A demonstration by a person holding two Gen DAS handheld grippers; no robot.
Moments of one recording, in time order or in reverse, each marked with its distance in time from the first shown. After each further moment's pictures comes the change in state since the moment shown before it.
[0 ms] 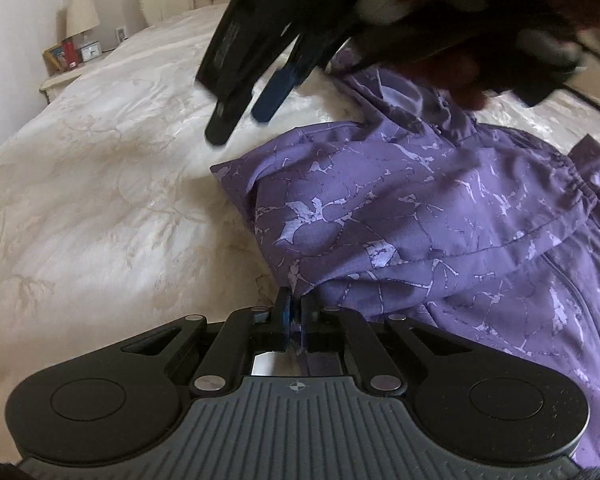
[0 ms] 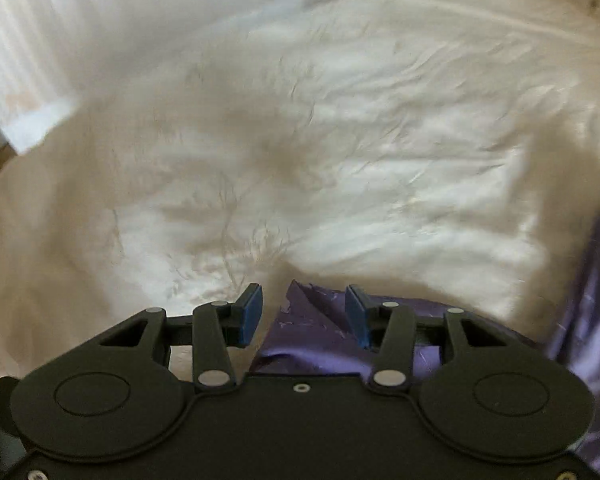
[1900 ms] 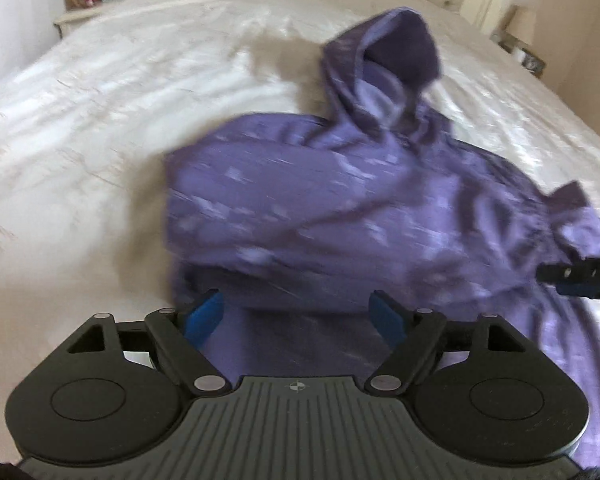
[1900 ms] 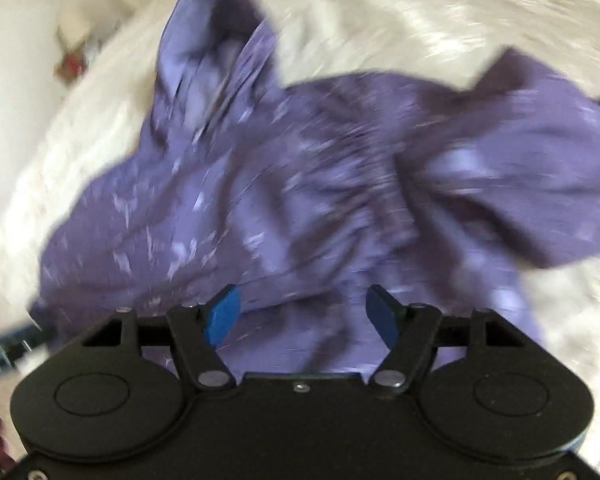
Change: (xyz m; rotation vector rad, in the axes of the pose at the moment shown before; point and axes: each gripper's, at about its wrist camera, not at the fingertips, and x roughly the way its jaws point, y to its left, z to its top) left arm -0.018 -0.069 0.035 -0.189 0.127 -0.052; right arm -0.180 -0.102 -0.344 0.963 -0.222 -0.315
